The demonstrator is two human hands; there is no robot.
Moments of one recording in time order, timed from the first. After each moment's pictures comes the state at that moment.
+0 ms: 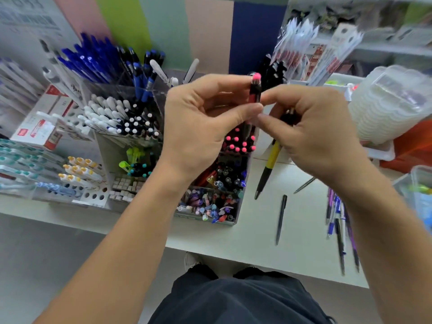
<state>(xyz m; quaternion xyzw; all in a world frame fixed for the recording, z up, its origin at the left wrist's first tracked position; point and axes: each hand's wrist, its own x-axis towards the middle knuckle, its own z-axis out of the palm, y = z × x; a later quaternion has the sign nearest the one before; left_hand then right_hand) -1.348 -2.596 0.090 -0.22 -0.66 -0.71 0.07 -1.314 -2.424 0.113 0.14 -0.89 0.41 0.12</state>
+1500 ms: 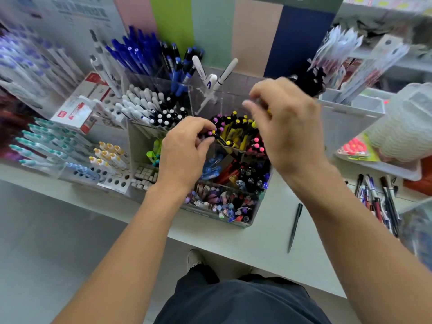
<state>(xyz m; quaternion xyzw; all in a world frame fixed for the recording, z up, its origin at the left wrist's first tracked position) -1.344 -2.670 0.017 -0.10 -0.91 -0.36 0.17 -1.345 -2.488 0.080 0.14 -0.91 0.24 0.30</state>
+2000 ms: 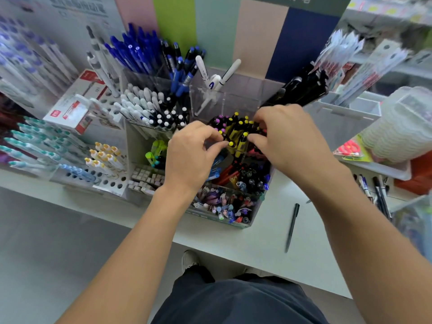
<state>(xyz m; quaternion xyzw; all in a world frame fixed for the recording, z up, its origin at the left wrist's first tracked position) -1.347 -2.664 0.008 -0.11 -0.90 -0.39 0.18 -1.350 -2.484 0.086 0.10 -0.99 0.07 0.02</state>
